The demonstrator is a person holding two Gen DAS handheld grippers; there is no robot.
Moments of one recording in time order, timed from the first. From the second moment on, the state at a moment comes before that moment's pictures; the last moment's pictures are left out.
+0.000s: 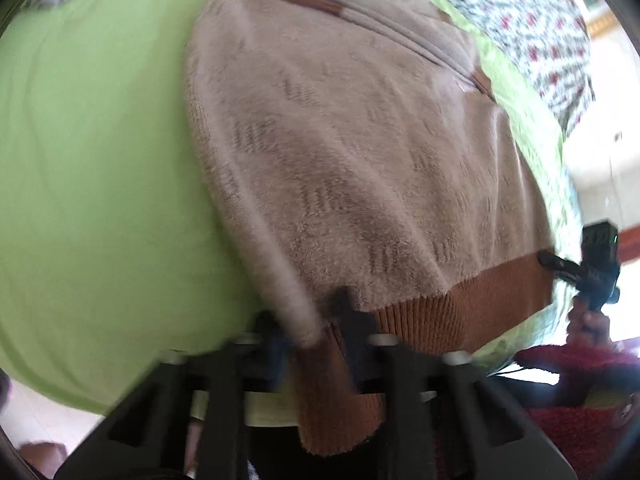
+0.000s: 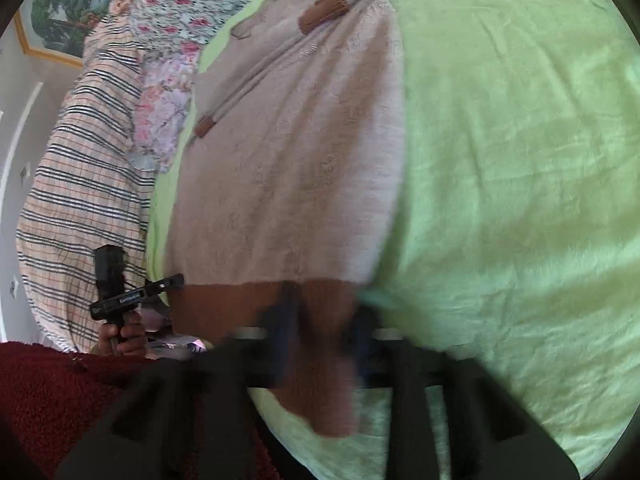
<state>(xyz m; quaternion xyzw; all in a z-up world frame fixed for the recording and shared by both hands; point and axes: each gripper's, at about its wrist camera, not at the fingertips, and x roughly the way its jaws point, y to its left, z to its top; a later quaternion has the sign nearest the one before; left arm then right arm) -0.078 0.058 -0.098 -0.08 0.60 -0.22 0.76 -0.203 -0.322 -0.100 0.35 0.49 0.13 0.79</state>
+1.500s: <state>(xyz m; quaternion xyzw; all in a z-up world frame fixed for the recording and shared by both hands) 0.124 0.087 0.047 -0.19 0.40 -0.26 0.86 0.017 -0.386 0.018 0.40 0.30 0.18 0.85</state>
